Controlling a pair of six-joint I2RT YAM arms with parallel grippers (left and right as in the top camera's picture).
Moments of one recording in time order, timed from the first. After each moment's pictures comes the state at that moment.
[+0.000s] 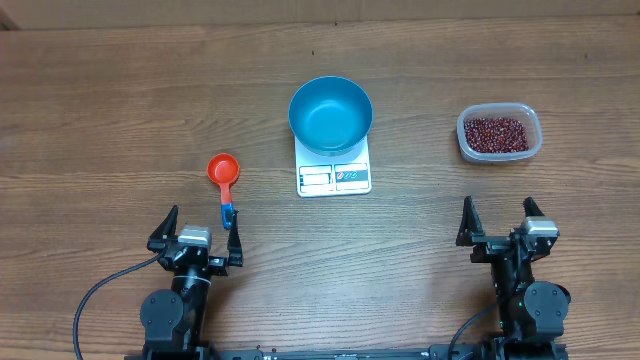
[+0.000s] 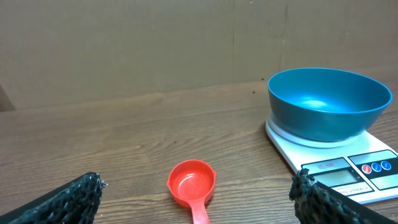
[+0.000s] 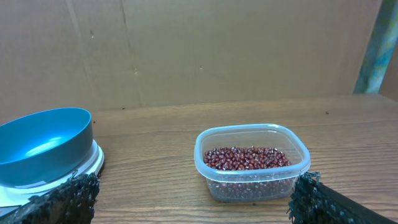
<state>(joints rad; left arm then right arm) -0.02 0.01 0.01 -0.07 0.07 0.08 -0.01 0.01 0.02 -0.03 -0.01 0.07</state>
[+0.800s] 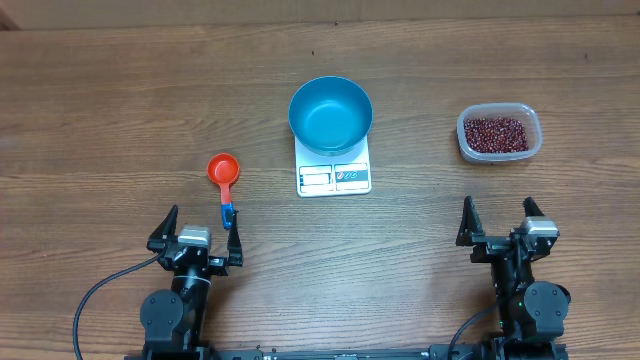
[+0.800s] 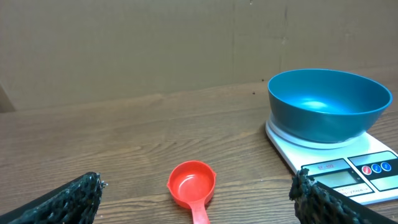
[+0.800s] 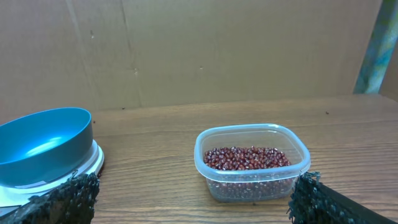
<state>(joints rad) -0.02 0.01 0.01 -0.07 0.07 0.08 -0.01 0.01 0.02 -0.03 -0.01 0.07</state>
